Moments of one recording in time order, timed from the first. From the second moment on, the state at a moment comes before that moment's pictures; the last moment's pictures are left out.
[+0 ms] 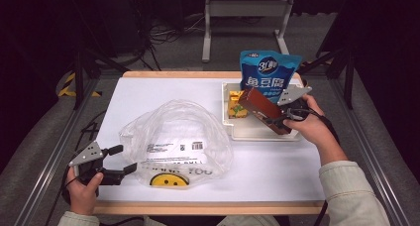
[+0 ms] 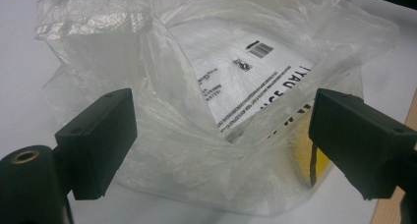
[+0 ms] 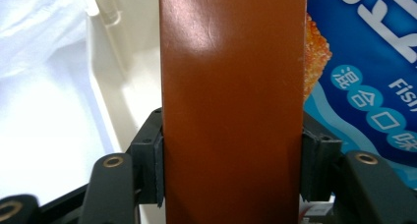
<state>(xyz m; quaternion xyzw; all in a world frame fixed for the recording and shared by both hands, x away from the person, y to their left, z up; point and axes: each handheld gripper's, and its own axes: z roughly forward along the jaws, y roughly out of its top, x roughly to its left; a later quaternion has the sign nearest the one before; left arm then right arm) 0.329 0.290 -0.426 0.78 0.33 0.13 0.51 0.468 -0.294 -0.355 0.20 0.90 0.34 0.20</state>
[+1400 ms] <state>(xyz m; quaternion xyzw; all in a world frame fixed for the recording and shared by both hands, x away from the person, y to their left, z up) 0.329 0.290 -0.426 0.78 0.33 0.13 0.51 0.474 -0.285 -0.377 0.16 0.92 0.30 0.18</state>
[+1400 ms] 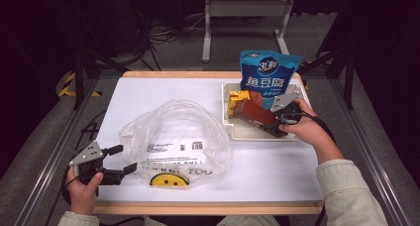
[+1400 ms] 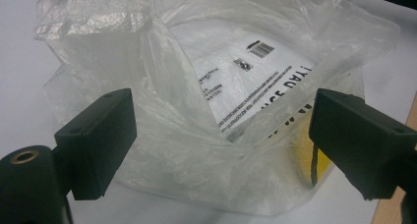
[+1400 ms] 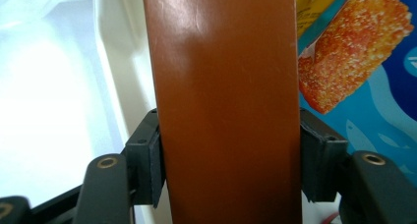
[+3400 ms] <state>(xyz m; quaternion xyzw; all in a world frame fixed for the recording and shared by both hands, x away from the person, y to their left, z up) 0.329 0.290 -0.426 0.78 0.33 0.13 0.51 0.458 -0.284 -0.362 0.18 0.93 0.28 0.17</state>
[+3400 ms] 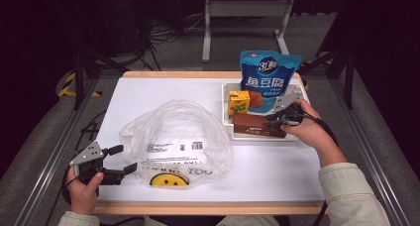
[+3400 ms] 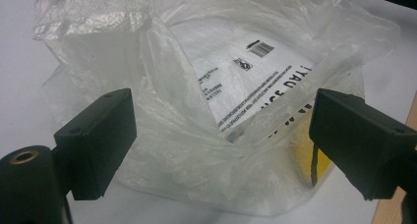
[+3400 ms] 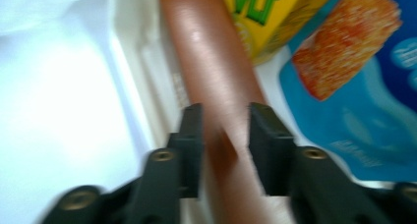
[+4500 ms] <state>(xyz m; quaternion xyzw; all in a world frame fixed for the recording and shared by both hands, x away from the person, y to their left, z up) 0.329 0.289 -0.426 0.78 0.33 0.13 0.51 0.452 -0.304 -0.378 0.21 0.94 0.24 0.16</state>
